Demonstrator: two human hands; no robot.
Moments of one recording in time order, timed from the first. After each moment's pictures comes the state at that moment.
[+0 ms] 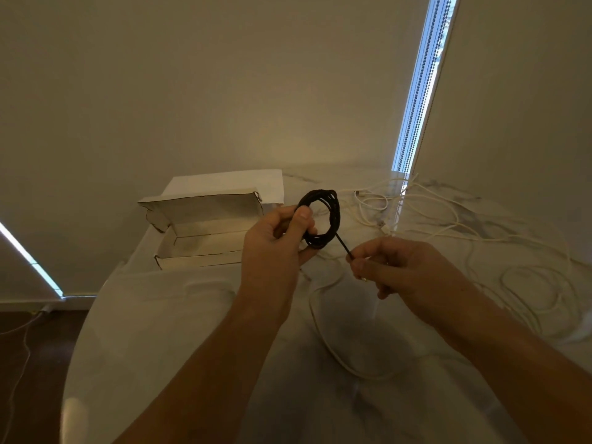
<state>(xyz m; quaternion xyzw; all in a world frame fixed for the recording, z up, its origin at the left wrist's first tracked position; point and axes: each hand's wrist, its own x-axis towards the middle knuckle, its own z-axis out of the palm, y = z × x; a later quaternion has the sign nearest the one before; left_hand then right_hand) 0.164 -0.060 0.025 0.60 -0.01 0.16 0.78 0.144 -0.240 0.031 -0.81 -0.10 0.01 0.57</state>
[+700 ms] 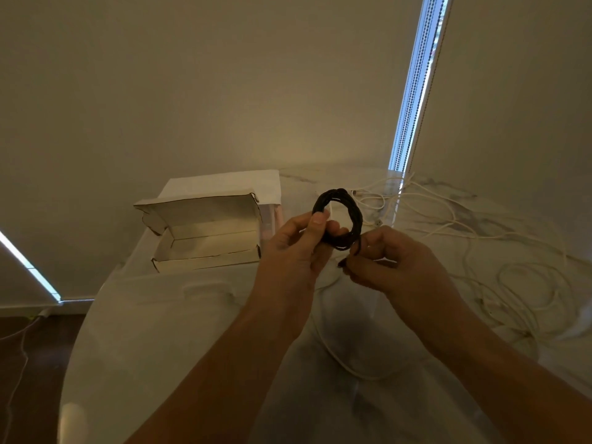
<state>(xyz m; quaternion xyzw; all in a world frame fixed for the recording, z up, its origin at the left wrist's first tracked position) 0.156 -0.076 0.025 0.50 -0.02 0.03 0.86 0.138 -0.225 0.024 -0.78 -0.09 -0.08 0.62</state>
